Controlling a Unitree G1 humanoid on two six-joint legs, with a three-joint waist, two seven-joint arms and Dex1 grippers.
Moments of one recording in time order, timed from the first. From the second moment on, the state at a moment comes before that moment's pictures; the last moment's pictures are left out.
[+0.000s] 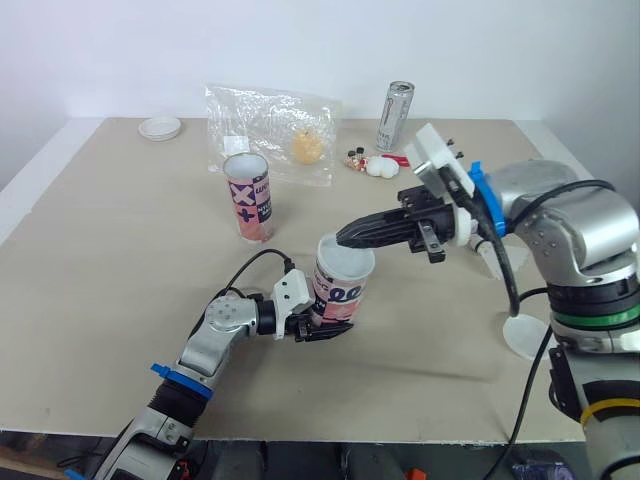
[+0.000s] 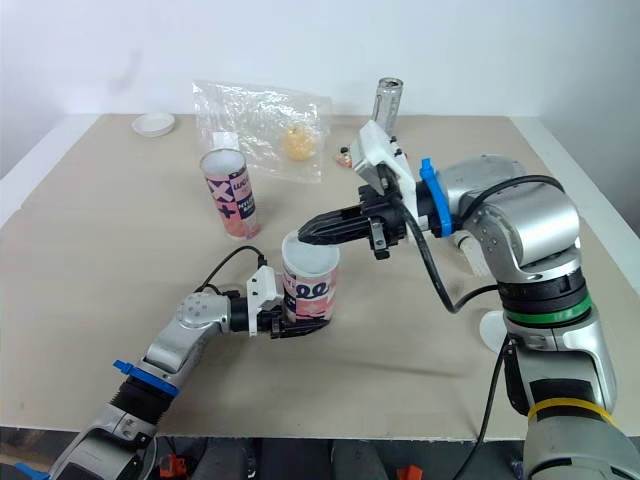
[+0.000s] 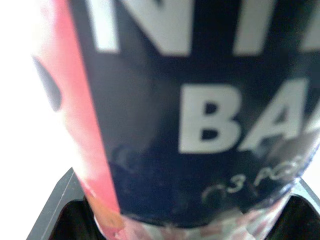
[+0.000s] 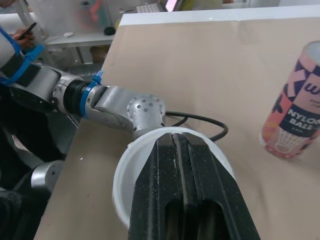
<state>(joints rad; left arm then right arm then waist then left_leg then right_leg) -0.41 0.25 -0.30 0.18 -0.18 0.05 -1.01 -0.94 -0.71 0.16 -0.16 0.57 0.87 1.31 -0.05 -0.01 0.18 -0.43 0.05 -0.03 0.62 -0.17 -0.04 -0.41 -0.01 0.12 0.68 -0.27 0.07</state>
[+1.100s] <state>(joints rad) -0.40 0.25 -0.30 0.19 -0.18 0.07 -0.99 -1.02 -0.73 0.36 -0.13 0.38 0.83 1.32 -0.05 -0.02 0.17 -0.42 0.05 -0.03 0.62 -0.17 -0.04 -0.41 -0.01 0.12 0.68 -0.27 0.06</state>
